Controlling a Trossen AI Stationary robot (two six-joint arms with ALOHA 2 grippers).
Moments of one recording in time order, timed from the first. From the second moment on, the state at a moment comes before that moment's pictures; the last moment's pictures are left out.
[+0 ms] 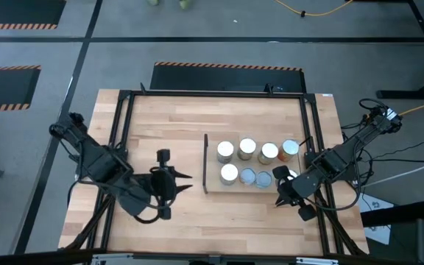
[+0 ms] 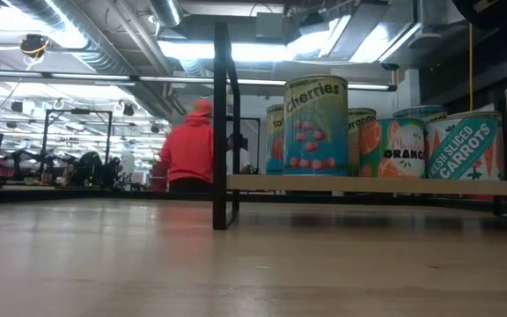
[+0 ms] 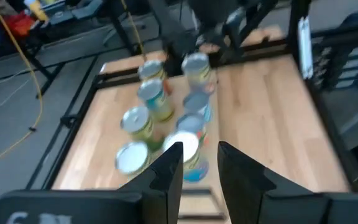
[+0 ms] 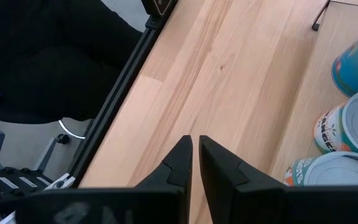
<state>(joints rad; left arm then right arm) -0.68 1.48 1.66 -0.82 -0.78 -0.23 0.65 1.10 0.91 -0.67 -0.04 0.28</state>
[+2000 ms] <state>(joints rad) -0.15 0.00 0.01 0.03 -0.12 0.06 0.58 0.43 0.87 -0.51 0.09 0.06</state>
